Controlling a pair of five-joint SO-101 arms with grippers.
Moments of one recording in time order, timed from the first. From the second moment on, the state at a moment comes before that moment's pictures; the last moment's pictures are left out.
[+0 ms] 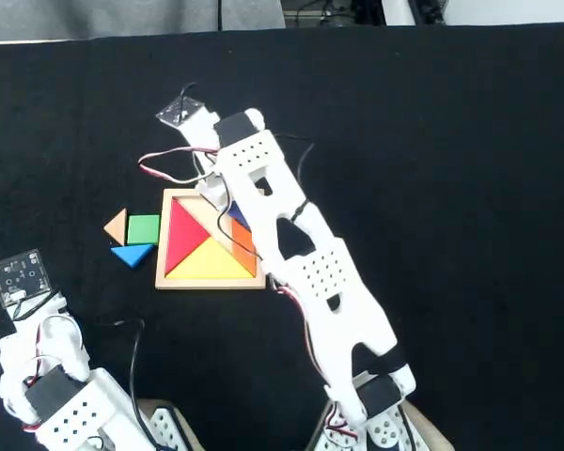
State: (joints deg) left arm -49.4 -104.1 96.2 67.8 -22.0; right arm -29.1 64.1 -67.0 95.1 16.1
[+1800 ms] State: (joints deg) left arm -43.7 -104.1 96.2 67.5 -22.0; right arm -21.2 -32.7 48.4 50.6 7.7
